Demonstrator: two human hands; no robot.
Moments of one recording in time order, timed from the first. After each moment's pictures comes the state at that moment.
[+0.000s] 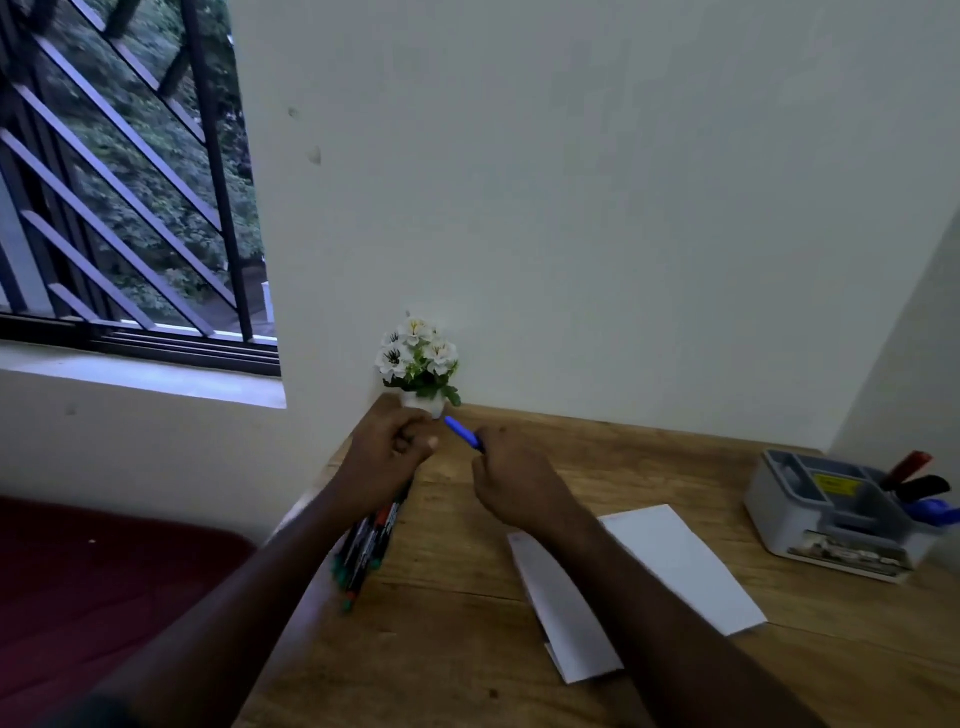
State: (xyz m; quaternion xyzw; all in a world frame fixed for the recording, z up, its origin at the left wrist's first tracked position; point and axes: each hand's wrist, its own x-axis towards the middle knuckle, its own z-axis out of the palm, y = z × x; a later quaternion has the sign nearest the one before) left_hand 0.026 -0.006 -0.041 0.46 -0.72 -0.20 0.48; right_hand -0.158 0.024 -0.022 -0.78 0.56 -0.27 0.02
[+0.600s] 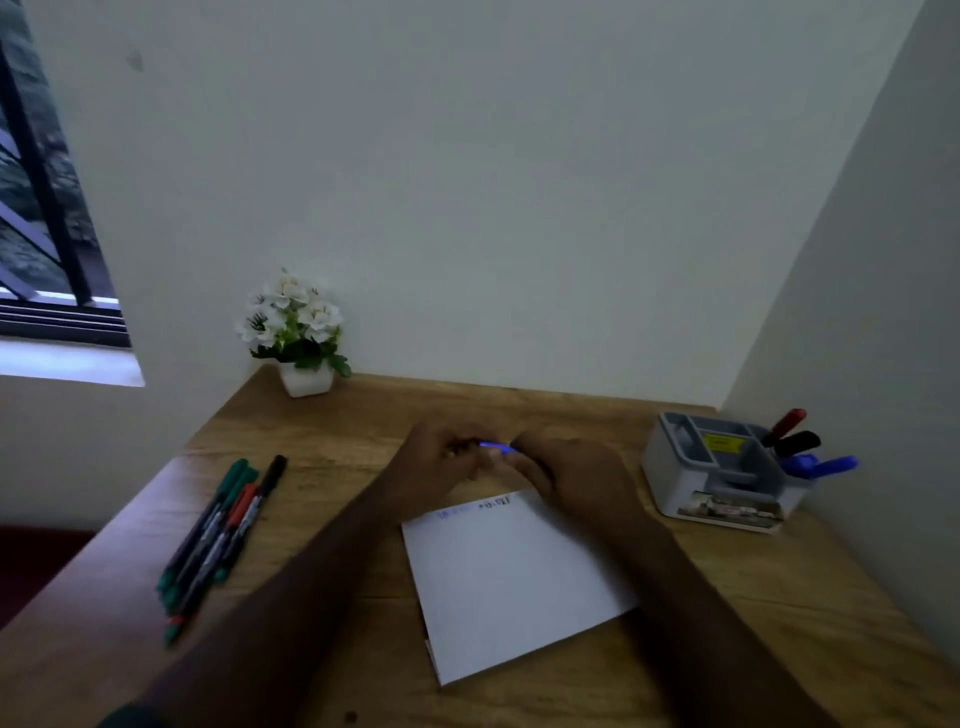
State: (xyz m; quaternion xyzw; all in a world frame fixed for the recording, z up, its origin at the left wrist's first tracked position) left_hand -0.140 -0.012 -0.061 0.30 -0.78 -0.36 0.42; right_hand -0.343 0.035 -0.065 -0.77 0.58 -0.24 -0.13
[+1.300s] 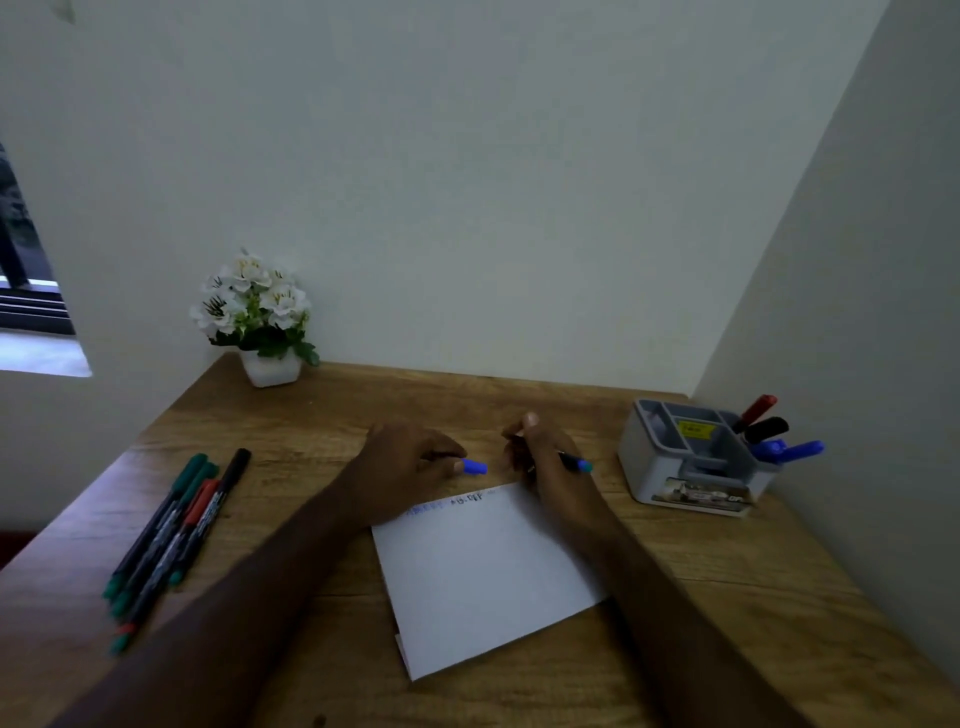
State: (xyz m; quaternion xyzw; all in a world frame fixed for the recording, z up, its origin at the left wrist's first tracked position) left_hand -0.127 -0.020 -0.074 0.35 -0.87 -0.19 0.30; right_hand -0.331 0.058 -0.071 -0.57 0.56 -0.52 0.29
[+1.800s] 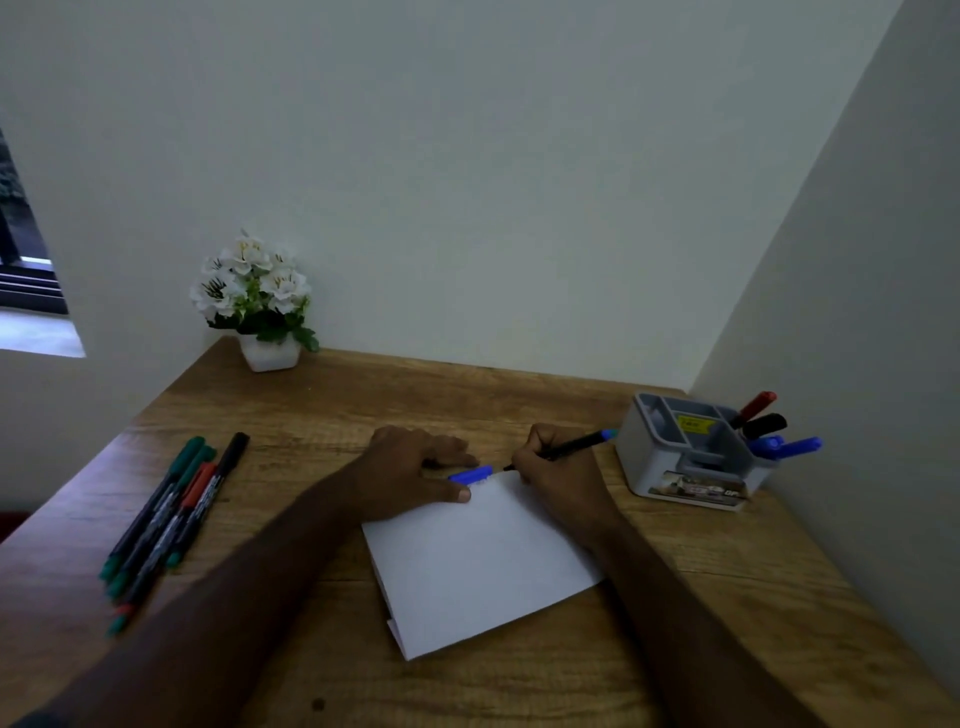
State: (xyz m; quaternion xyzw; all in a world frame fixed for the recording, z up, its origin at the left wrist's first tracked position) left_hand -0.126 -0.022 -0.083 0.36 -0.89 -0.24 0.16; right_hand -0.338 0.051 -0.076 -0.58 0.59 -0.51 0.25
